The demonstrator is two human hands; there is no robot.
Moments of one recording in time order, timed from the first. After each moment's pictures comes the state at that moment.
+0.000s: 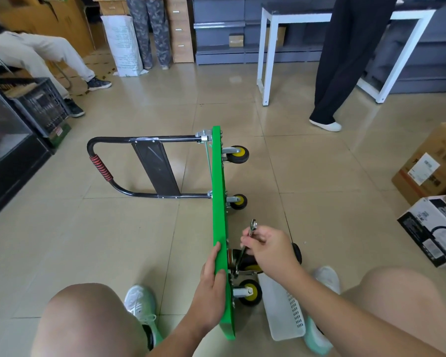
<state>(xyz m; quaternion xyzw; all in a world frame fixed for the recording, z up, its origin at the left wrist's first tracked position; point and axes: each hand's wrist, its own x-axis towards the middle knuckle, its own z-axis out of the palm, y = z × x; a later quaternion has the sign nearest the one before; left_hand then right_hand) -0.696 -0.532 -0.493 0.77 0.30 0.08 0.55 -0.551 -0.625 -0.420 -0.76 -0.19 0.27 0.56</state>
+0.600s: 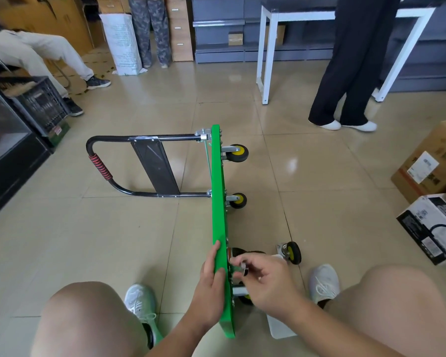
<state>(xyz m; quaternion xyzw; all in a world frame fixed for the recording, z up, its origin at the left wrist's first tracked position) -0.695 -0.530 -0.500 0.74 0.30 0.11 0.59 -0.595 -0.657 -0.442 -0.71 -0.37 0.15 0.58</state>
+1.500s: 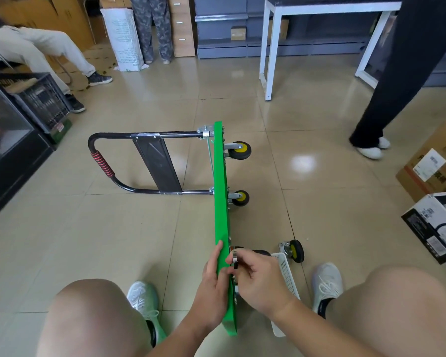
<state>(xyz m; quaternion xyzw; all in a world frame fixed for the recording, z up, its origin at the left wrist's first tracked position) -0.699 -0.535 -0.490 0.78 0.27 0.09 0.56 -0.597 -0.634 -0.457 -0.73 -0.40 0.12 0.55</state>
